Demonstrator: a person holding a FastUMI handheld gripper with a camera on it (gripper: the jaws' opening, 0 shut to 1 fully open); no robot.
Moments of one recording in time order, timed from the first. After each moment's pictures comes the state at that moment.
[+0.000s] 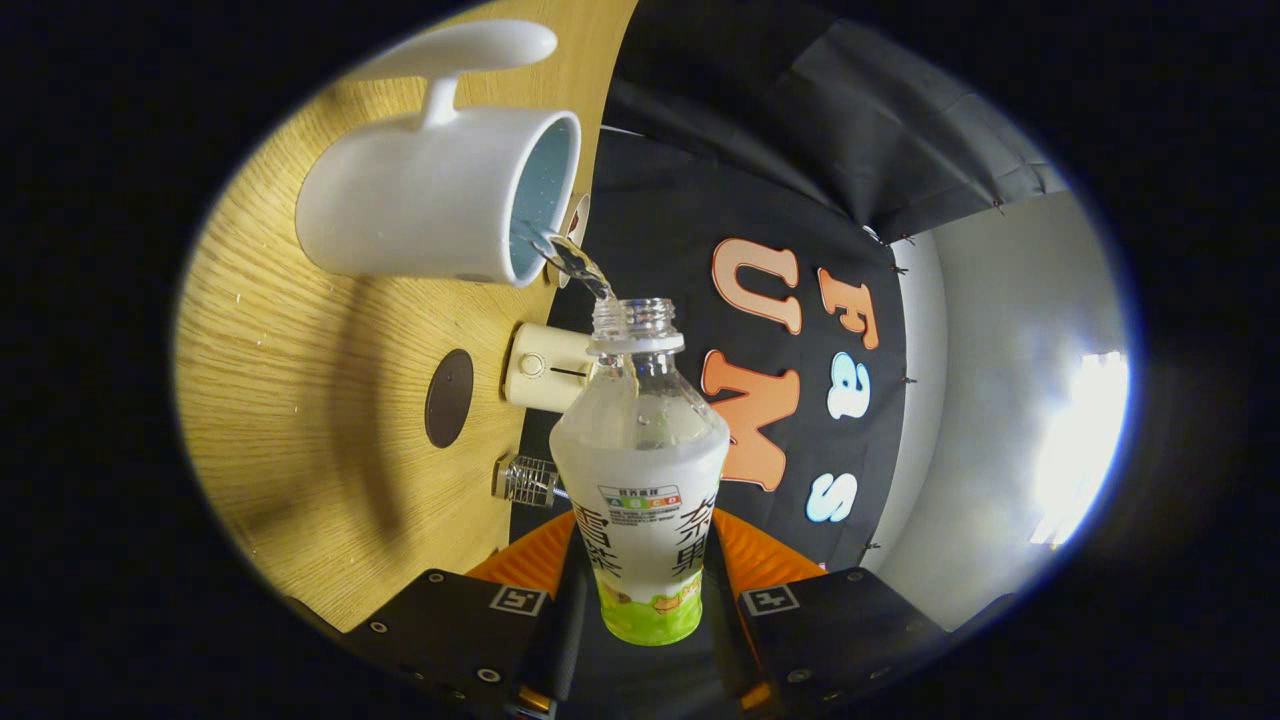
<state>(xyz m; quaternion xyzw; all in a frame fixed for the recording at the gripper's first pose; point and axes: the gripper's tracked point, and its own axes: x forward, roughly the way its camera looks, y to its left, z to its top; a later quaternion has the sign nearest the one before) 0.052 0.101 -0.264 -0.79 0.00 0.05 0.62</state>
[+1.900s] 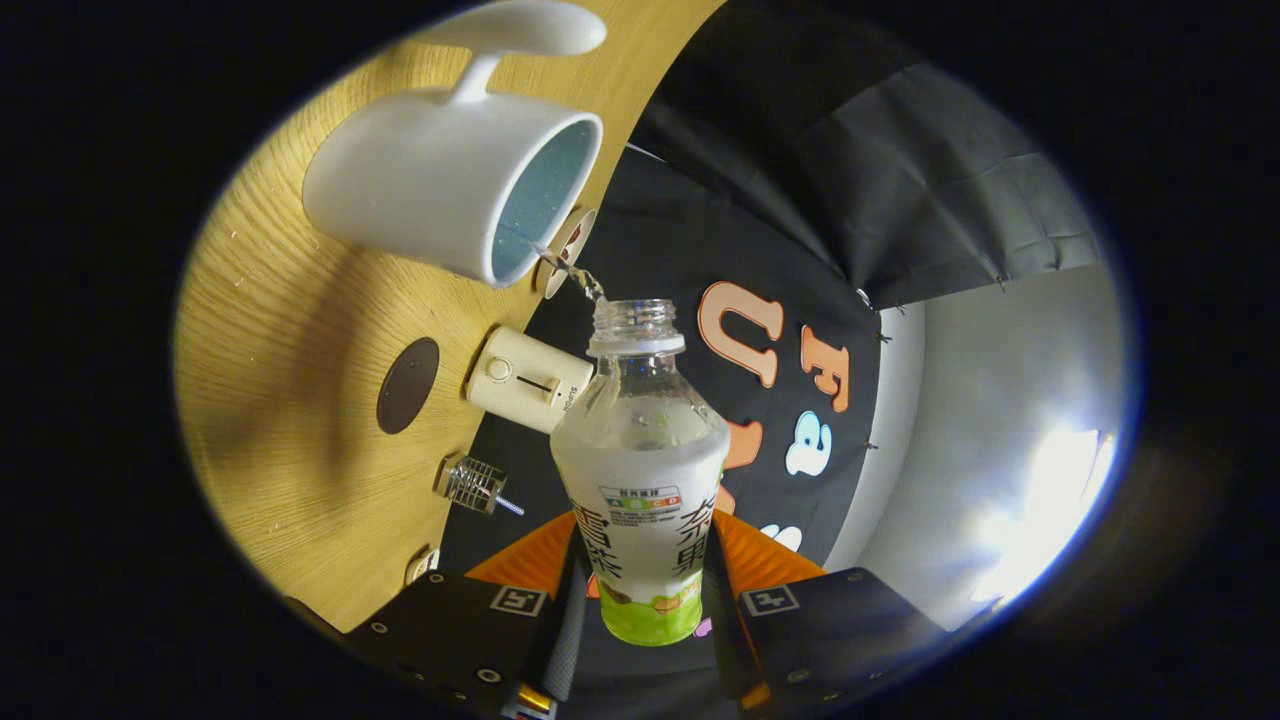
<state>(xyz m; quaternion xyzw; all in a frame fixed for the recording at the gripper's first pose) 0.069 0.129 -0.246 -0.84 -0.07 0.06 0.54</state>
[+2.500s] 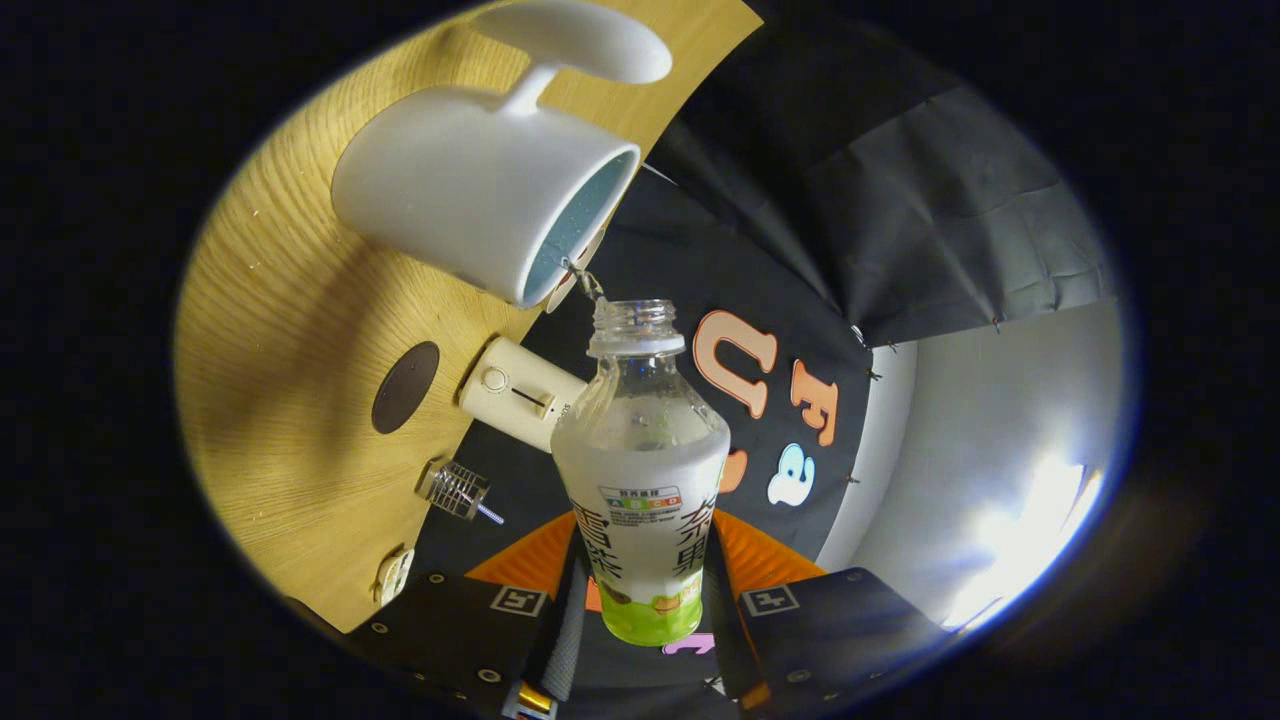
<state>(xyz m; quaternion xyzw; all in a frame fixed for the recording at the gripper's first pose) 0.062 0.141 -0.251 -0.86 -0.11 0.07 0.49</state>
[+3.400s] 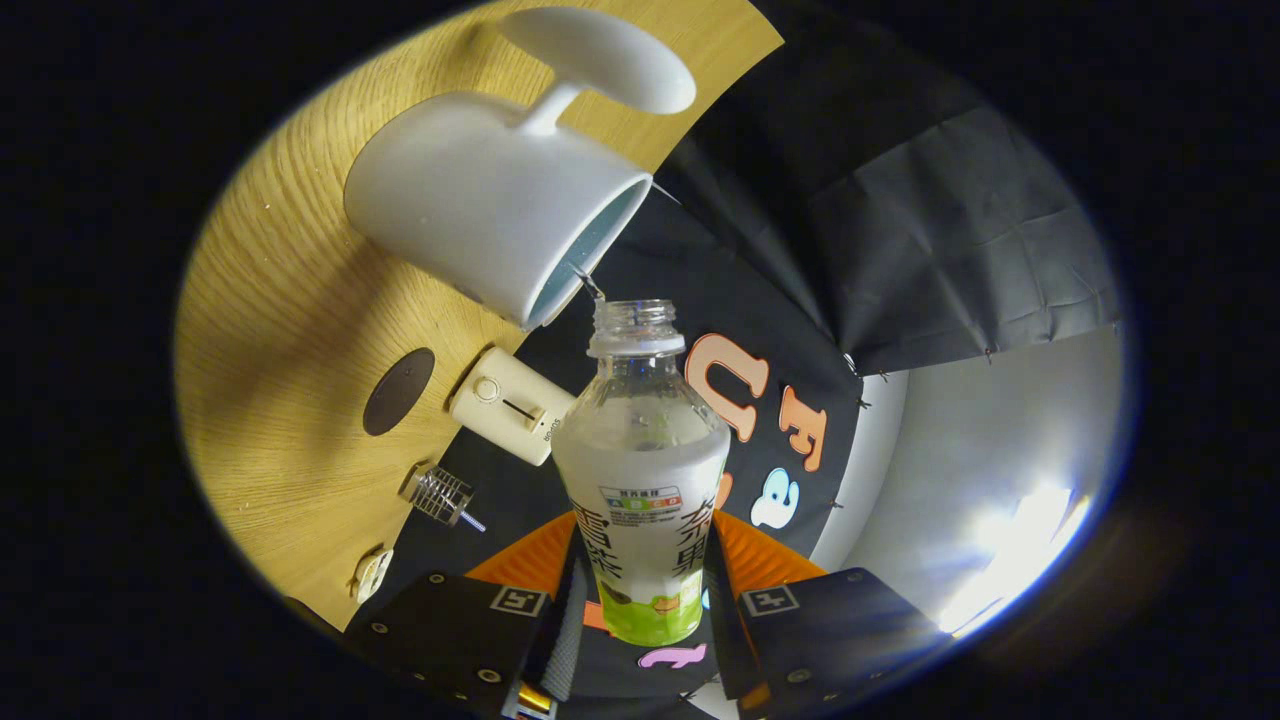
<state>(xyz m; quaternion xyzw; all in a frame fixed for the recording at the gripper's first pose) 0.063 0.155 -0.250 -0.86 -0.14 0.09 0.47</state>
